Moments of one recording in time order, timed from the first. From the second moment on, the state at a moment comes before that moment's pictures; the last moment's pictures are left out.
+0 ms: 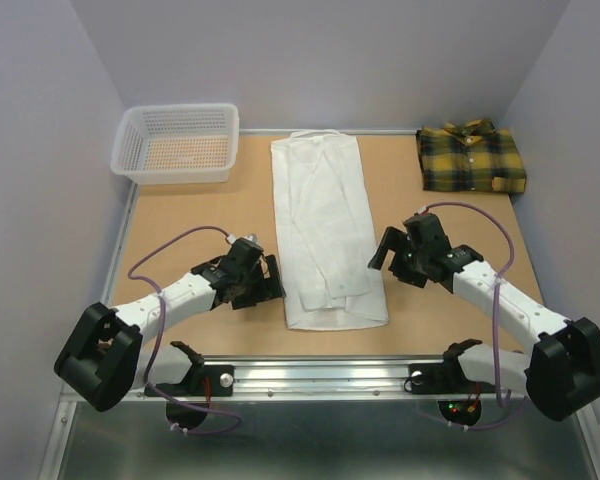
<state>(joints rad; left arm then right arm) -0.62 1.22 0.57 -0.37 0.02 -0.80 0.43 1.14 0.72 -0.48 0.02 0.78</state>
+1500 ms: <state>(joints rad) -0.86 1.23 0.61 -0.40 0.10 -1.07 0.40 1.11 0.51 -0.49 -0.33 0.72</state>
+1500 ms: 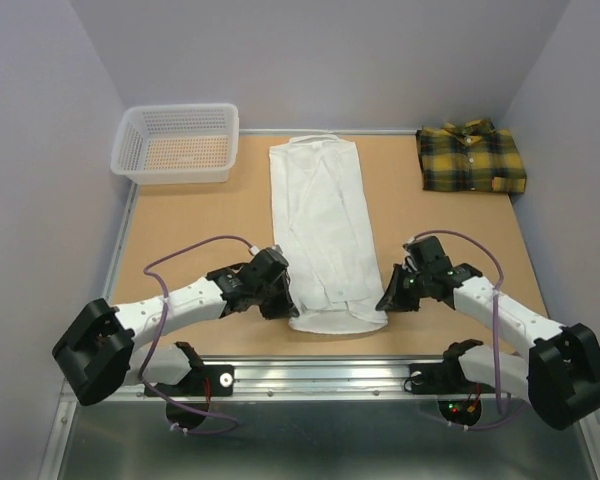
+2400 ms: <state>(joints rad) -0.50 1.36 1.02 -0.38 -0.03 -1.07 0.36 1.53 1.25 -0.61 -0.19 0.68</state>
